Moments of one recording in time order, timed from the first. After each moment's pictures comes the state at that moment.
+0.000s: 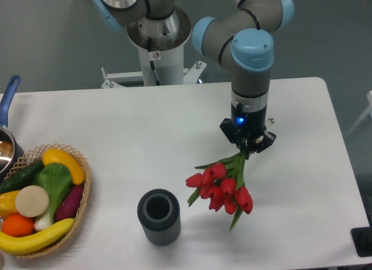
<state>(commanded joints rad) 2.63 -1.82 -1.75 -0.85 1.48 1.14</state>
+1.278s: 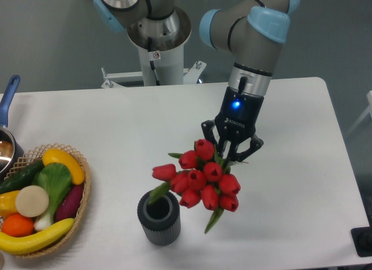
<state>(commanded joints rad) 2.68 -1.78 -1.70 -0.69 0.73 0.97</state>
